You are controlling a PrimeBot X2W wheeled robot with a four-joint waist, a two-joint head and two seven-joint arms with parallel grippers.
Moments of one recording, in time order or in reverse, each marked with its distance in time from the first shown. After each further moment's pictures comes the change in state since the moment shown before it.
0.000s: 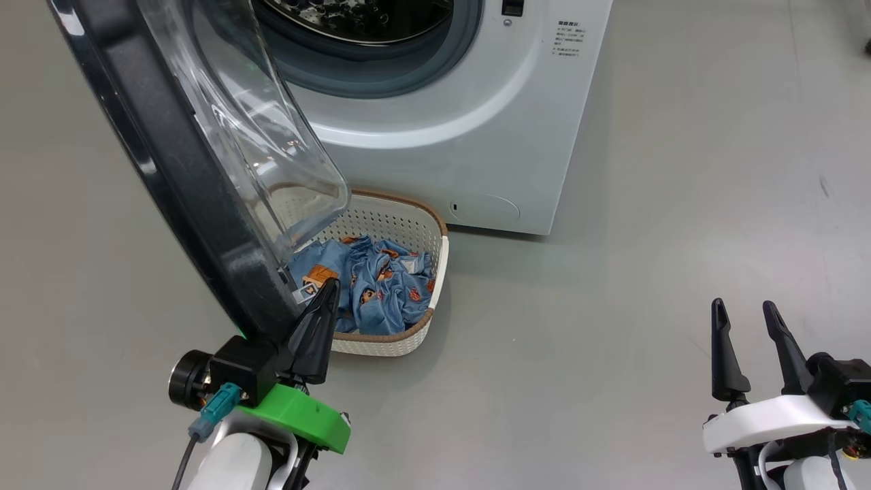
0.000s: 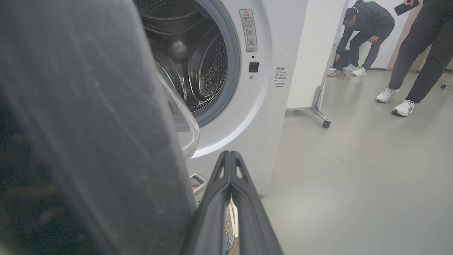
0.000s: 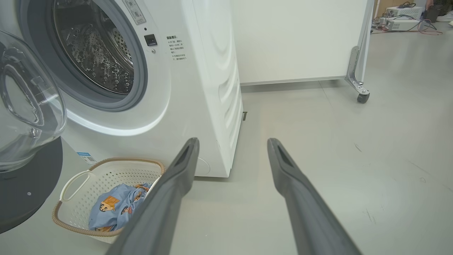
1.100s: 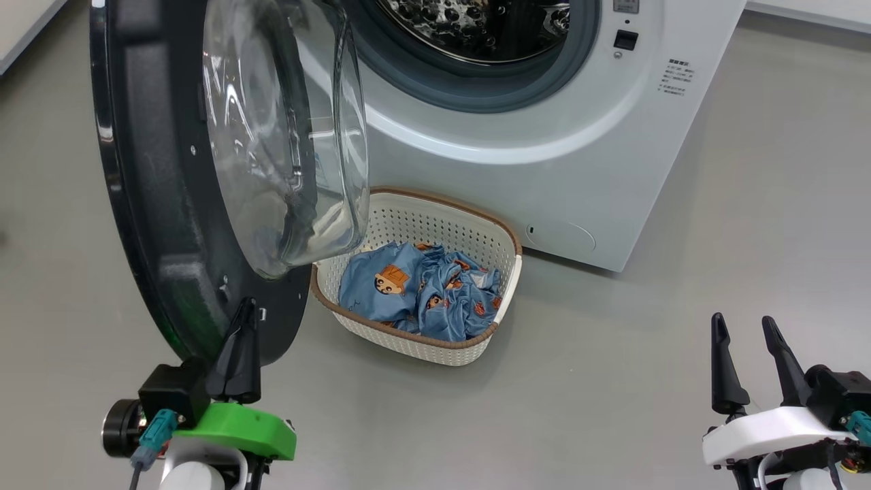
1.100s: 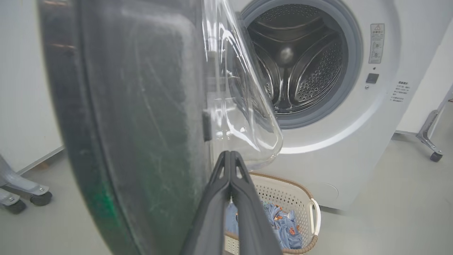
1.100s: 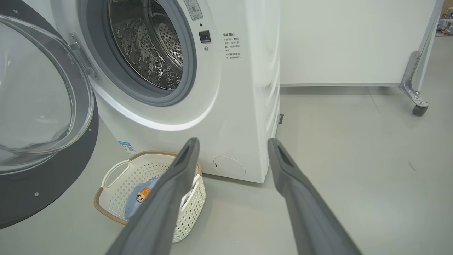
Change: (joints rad) left arm 0.092 -0.004 0.146 -0.035 0.006 0.104 0.000; right arm 0.023 0.001 -0.001 0.014 0.015 0.000 0.000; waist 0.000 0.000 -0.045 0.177
